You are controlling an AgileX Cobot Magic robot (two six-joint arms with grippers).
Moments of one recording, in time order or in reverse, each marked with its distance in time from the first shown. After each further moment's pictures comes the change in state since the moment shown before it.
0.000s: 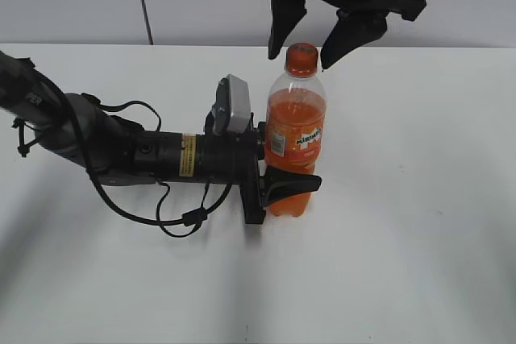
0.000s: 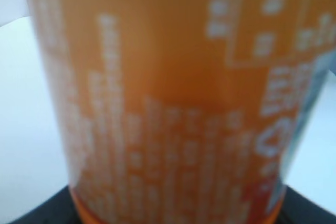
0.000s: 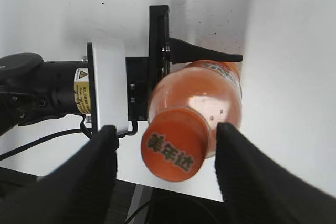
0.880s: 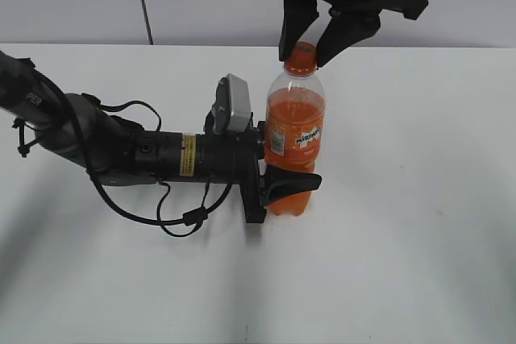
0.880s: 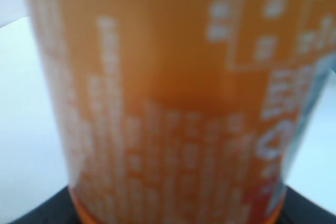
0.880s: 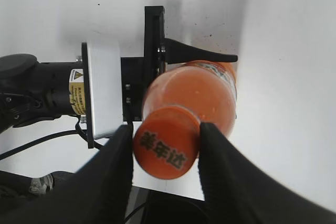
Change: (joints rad) left arm 0.000 0.000 0.000 -0.010 0.003 0.000; right arm 0.000 0.000 0.000 -0.009 0.002 -0.006
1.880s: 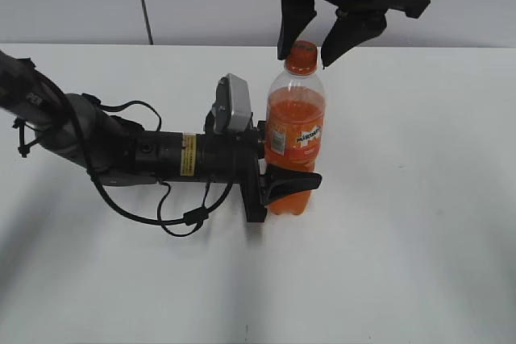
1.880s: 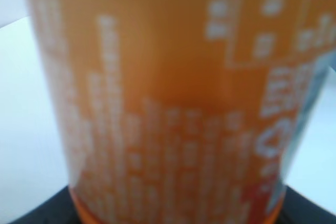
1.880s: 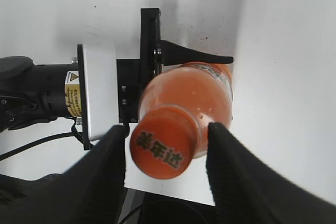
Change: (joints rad) left arm 0.000 0.000 0.000 -0.007 0.003 -0.001; right arm 0.000 0.000 0.000 -0.017 0.000 -0.001
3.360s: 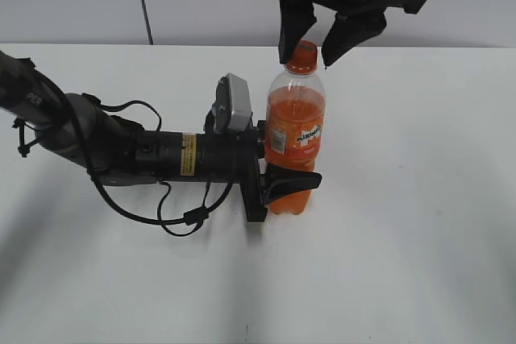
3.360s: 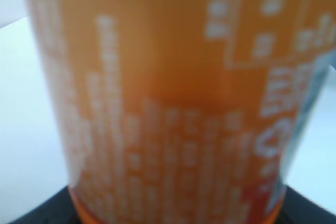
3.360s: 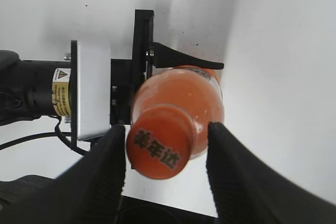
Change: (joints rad) left arm 0.000 0.000 0.000 -0.003 0.005 0.000; right arm 0.026 0.002 0.000 -0.061 0.000 -0.031
